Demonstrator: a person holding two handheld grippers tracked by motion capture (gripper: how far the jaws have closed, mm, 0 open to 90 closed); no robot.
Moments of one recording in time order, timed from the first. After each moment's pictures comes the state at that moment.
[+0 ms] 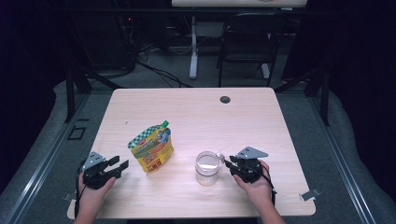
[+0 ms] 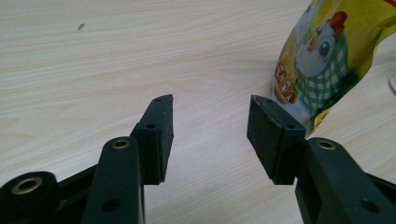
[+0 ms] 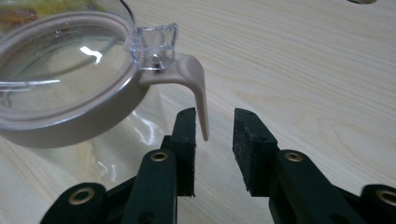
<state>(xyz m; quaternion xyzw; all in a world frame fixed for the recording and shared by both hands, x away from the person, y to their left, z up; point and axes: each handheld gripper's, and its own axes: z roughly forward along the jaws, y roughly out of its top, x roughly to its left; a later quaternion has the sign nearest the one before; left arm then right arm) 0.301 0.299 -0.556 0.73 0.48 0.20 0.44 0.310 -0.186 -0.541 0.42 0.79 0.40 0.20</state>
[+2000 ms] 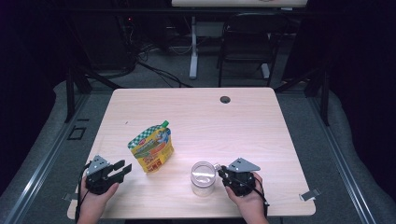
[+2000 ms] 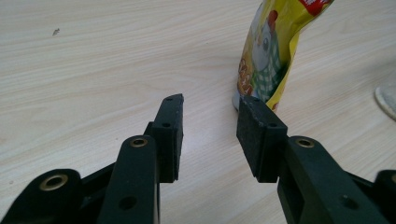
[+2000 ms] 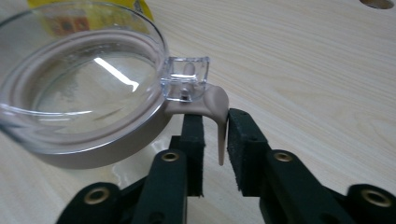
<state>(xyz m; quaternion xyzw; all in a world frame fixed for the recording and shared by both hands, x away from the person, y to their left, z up) 0.282 0.281 -0.545 0.75 0.46 0.20 0.44 0.269 -0.157 -0.535 0.41 0.79 0.40 0.21</state>
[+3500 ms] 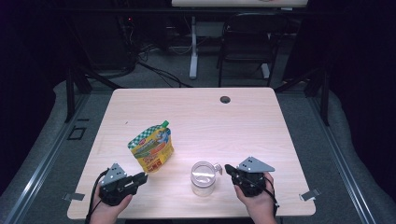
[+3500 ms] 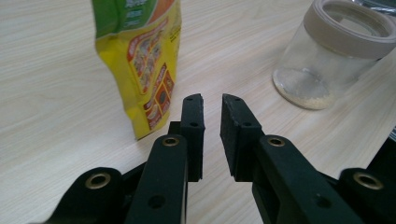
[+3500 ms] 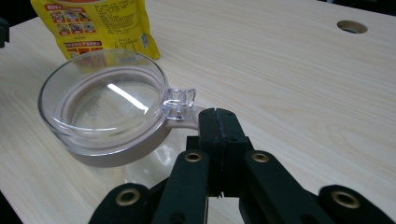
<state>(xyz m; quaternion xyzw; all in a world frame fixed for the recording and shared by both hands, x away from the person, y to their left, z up) 0.250 0.227 -0.525 0.80 0.39 0.14 0.44 0.257 -0.176 -0.506 0.41 0.77 0.43 0.22</state>
